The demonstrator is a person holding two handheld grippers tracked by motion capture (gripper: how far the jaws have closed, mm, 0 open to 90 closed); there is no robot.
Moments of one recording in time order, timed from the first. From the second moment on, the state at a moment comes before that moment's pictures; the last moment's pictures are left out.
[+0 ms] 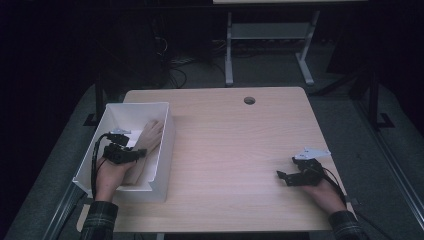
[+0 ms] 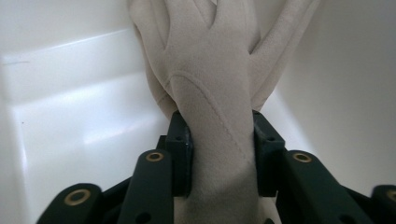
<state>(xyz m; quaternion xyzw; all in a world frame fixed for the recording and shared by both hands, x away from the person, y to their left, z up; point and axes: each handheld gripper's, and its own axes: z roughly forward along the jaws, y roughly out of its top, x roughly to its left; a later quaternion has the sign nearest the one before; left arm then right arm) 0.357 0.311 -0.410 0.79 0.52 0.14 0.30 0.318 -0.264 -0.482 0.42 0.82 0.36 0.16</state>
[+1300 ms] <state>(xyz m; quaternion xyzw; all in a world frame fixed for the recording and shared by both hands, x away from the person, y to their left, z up) 0.353 0.233 -0.305 0.81 0.42 0.13 0.40 0.318 -0.264 -0.482 0.42 0.82 0.36 0.16</state>
